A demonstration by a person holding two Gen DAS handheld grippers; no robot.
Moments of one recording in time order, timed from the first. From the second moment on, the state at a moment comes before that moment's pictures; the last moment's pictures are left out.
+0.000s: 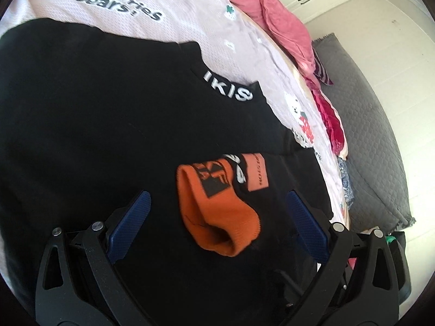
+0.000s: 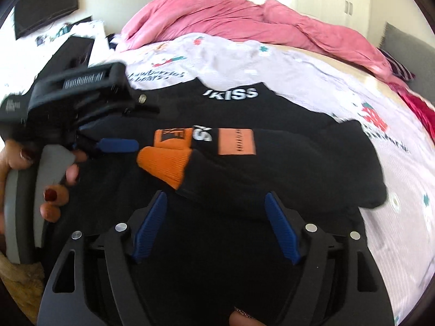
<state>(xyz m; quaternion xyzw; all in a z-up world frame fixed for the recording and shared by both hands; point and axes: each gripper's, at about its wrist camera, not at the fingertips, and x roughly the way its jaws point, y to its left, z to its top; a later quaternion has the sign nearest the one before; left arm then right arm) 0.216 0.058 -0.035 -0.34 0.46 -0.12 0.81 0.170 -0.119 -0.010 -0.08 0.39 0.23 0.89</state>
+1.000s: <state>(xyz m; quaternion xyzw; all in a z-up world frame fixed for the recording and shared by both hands) 0.181 0.075 0.027 -0.25 0.36 -0.10 0.89 0.174 -0.208 0.002 0.06 0.43 0.17 0.88</state>
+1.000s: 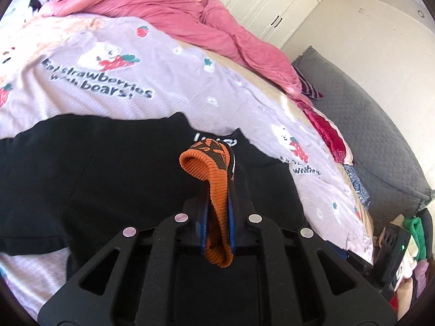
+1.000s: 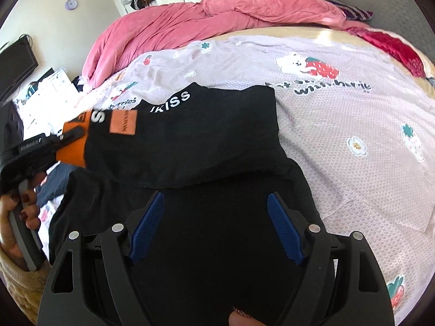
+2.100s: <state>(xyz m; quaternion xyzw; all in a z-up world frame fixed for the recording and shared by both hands) 0.178 0.079 0.017 -0.19 0.36 -0.04 0.91 0.188 -0.197 0.008 0.06 0.41 0.15 0.90</state>
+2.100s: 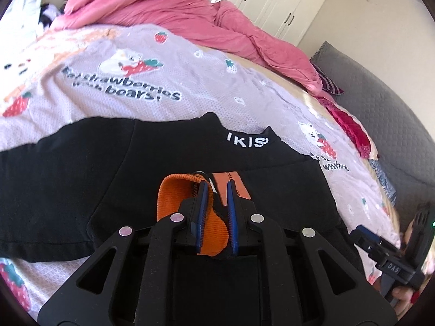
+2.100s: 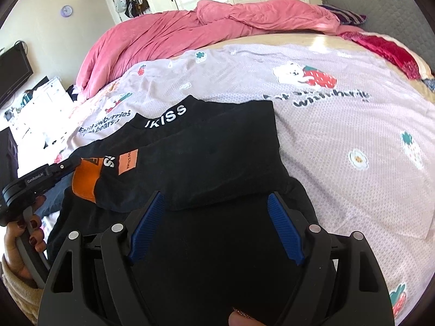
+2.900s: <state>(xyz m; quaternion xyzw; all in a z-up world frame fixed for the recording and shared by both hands) 0.191 0.050 -0.016 -0.13 0.43 -0.04 0.89 0.240 -0.152 -0.001 0.01 0.43 0.17 0.88</state>
